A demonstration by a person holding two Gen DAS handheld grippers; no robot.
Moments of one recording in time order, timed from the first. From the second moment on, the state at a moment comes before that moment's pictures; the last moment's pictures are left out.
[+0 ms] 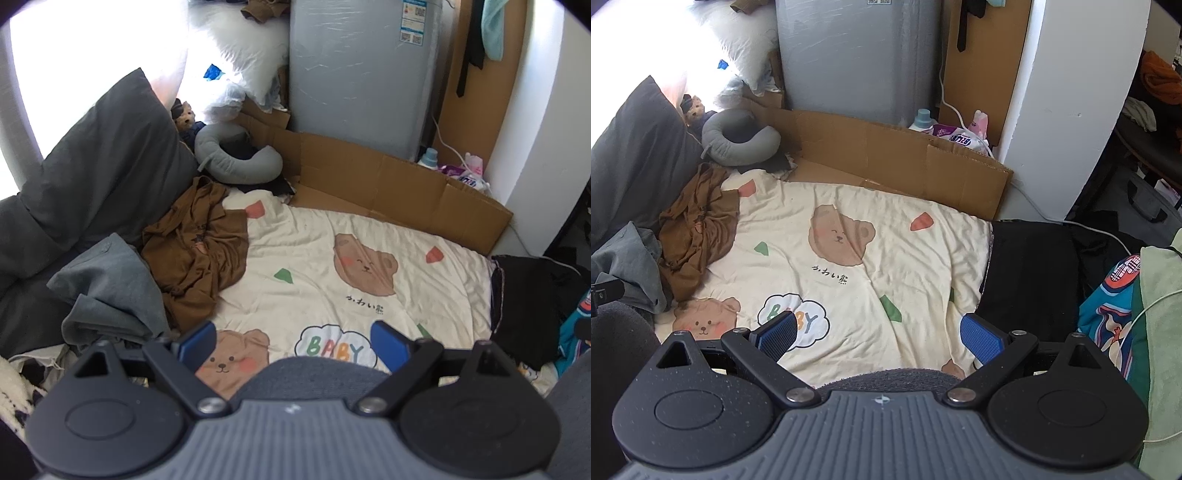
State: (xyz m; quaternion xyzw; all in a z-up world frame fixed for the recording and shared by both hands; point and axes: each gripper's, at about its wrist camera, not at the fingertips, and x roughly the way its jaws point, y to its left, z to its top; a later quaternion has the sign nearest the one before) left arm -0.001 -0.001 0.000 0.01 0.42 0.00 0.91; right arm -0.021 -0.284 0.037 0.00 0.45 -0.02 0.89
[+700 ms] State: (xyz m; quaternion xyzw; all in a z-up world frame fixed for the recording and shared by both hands) left arm -0.009 0.010 0.028 0.00 0.42 -0.01 0.91; right arm -0.032 -0.289 0.056 0.03 0.45 0.00 0.89
